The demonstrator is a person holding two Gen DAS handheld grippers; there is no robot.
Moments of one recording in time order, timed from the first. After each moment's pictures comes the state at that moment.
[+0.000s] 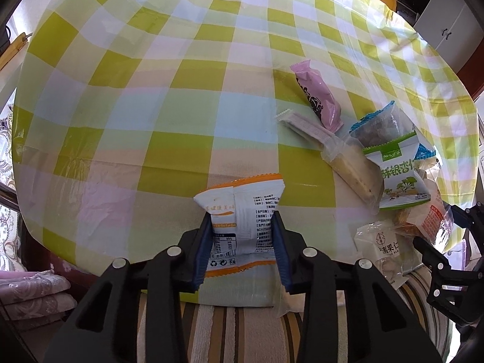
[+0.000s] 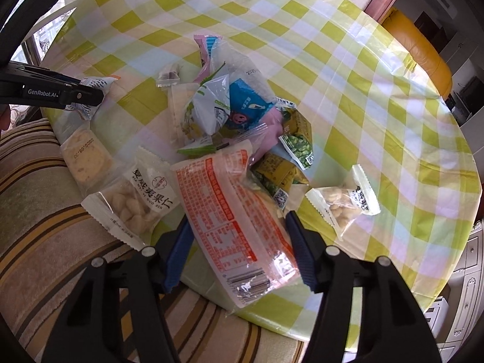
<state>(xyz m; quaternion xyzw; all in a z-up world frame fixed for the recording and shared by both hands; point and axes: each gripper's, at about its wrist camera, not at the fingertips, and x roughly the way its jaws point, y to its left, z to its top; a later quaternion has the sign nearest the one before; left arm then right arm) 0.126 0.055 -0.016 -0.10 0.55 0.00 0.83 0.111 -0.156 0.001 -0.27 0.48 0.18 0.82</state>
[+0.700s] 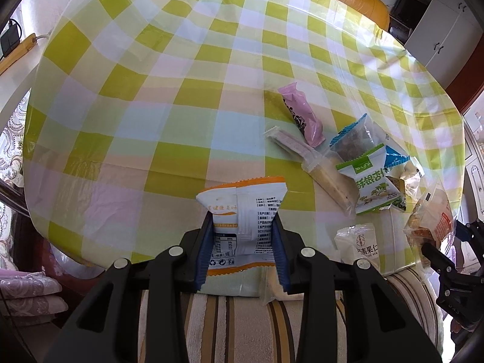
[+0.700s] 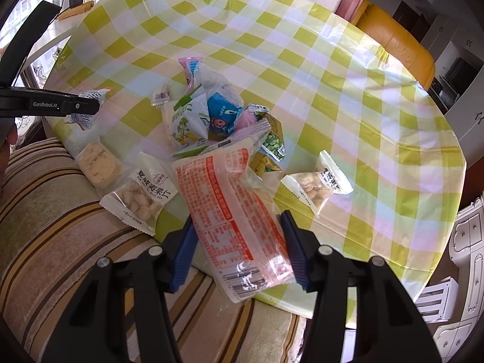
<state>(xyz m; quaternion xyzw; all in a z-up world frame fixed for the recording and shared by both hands) 0.108 0.057 0.006 -0.12 0.51 -0.01 0.85 0.087 -0.184 0.035 -0.22 0.46 0.16 0.85</state>
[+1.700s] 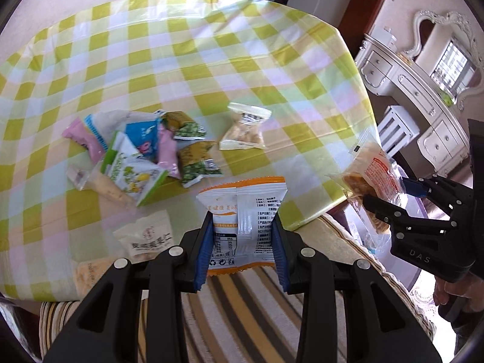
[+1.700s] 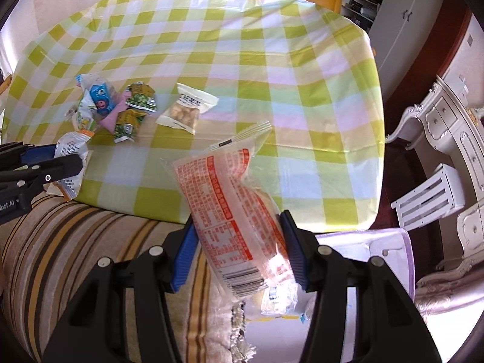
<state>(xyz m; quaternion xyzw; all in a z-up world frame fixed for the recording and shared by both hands) 0.079 -0.158 0.041 0.02 0.48 -0.23 0.84 0.037 -0.335 0.038 -0.06 0.50 -0.03 0.86</state>
